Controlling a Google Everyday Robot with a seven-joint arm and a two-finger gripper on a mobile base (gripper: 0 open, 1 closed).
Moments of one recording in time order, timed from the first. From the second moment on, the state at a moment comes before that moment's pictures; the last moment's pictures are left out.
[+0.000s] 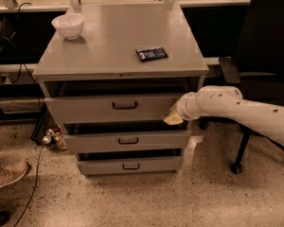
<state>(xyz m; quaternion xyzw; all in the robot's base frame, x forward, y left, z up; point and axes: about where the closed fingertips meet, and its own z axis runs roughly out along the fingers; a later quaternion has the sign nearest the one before) 0.694 -0.136 0.631 -0.51 0.78 0.00 0.36</state>
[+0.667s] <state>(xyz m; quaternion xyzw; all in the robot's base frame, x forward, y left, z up) 0.674 -0.179 0.666 -0.45 0.80 -0.06 0.40</state>
